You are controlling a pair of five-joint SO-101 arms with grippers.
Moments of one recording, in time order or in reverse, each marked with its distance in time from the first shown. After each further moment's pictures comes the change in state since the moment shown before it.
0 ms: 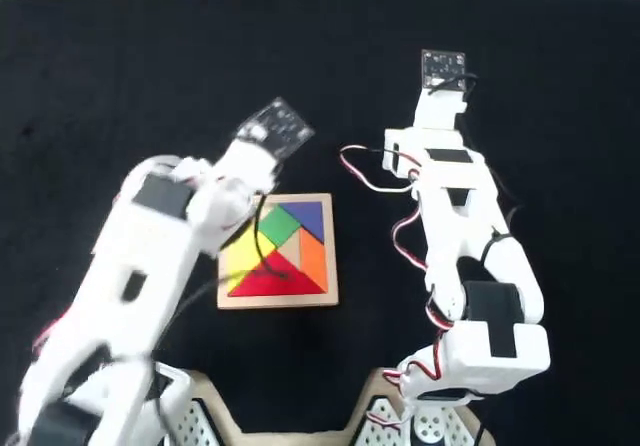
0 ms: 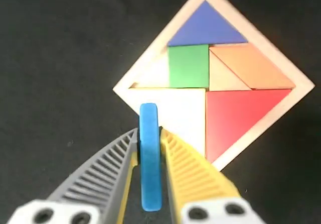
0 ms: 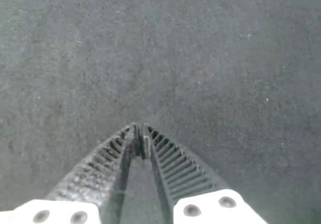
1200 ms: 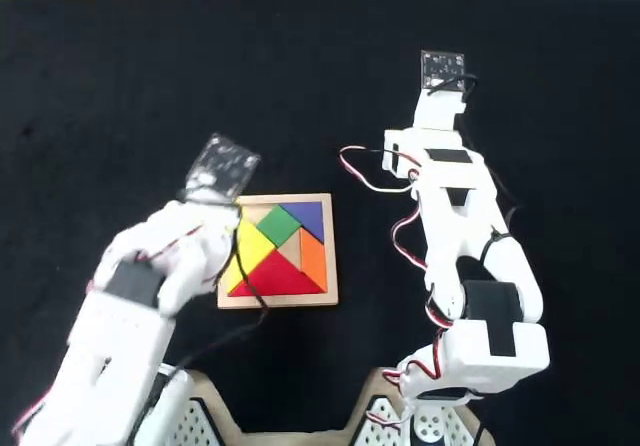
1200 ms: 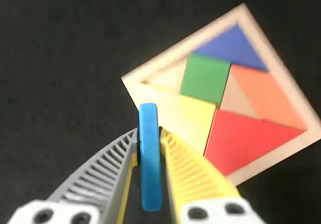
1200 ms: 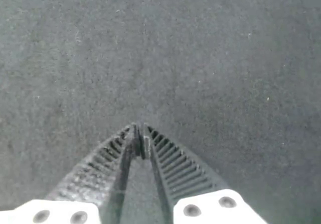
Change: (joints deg) left arm -2.7 -27.6 29.6 -16.5 14.3; right arm 0.0 0.2 0.0 0.0 0.0
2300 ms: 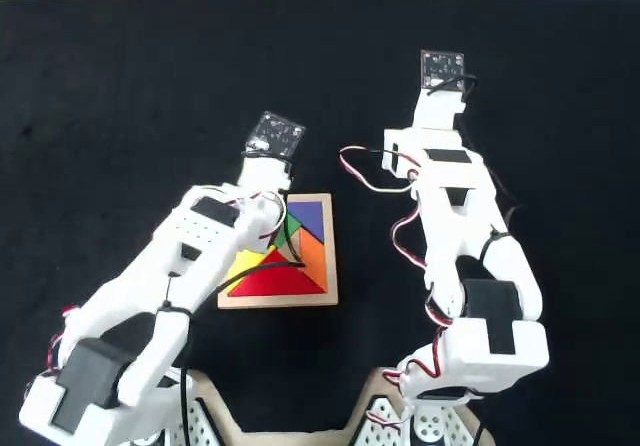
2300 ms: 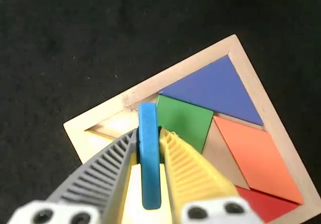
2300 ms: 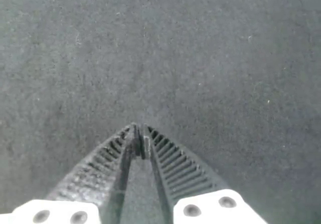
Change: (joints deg) left arm 6.6 44.7 -12.5 -22.2 10.3; right arm 0.0 0.4 0.0 -0.9 0.0
